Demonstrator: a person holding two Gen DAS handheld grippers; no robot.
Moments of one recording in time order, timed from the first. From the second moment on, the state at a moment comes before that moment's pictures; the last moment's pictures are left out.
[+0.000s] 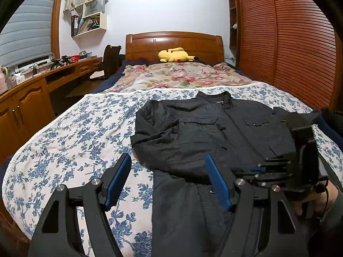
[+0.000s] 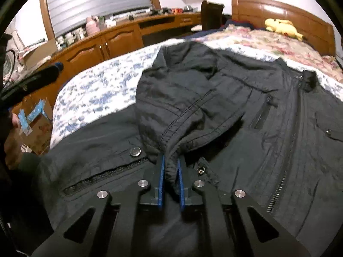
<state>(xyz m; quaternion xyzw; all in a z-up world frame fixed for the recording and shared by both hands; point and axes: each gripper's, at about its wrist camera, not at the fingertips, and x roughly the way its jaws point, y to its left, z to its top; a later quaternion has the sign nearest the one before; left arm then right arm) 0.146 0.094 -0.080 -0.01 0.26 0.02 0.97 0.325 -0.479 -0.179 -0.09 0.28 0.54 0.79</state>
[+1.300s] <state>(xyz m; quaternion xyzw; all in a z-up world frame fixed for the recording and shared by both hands) 0.158 0.042 -0.077 0.00 0.27 -0.06 0.96 0.335 -0.640 -0.160 -0.13 0.27 0.27 0.92</state>
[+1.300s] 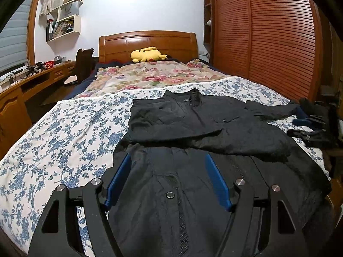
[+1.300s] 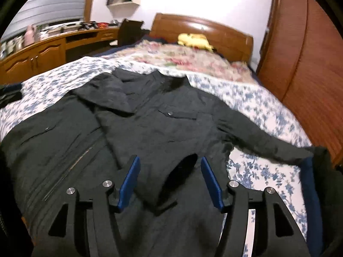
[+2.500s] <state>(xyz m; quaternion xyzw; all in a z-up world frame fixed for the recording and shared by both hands) 0.153 0.030 -0.079 0.01 0.29 -0.10 0.95 0.373 -0.601 -0.112 -0.19 0.19 0.23 0.94</state>
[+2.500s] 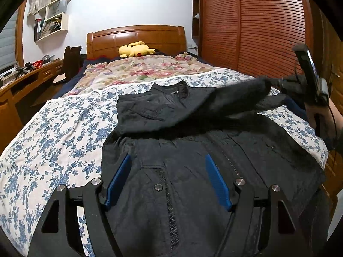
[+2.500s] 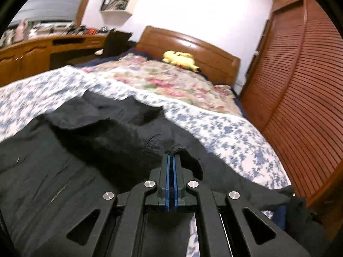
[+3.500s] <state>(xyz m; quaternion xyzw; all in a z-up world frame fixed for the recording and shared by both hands) 0.157 0.023 -0.078 0.00 0.28 -0.11 0.95 0.299 -0.620 -0.126 -0.11 0.28 0.29 0.91</state>
